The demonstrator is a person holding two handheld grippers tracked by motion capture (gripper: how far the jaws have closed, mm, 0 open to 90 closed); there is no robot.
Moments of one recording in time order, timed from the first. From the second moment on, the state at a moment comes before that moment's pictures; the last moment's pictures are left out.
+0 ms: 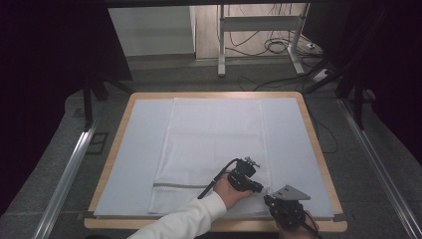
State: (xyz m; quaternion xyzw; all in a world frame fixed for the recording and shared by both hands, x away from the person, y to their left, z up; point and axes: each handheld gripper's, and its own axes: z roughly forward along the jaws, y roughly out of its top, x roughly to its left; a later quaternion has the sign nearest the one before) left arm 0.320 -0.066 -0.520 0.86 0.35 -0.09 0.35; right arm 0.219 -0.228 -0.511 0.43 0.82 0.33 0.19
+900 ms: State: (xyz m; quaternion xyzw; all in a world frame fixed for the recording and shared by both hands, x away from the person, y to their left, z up) left arm 0.318 -0.039 -0.507 0.85 0.33 -0.09 0.39; right arm 0.222 -0.238 -0.508 0.46 0.80 0.35 0.18
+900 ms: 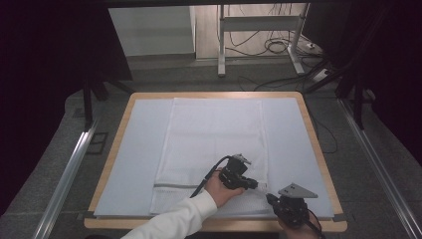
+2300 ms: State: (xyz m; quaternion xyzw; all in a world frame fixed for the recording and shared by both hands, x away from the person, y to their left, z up) left arm 0.317 -0.026 -0.505 0.84 0.33 -0.10 0.42; right arm 0.250 -0.264 -0.494 0.50 0.73 0.46 0.07
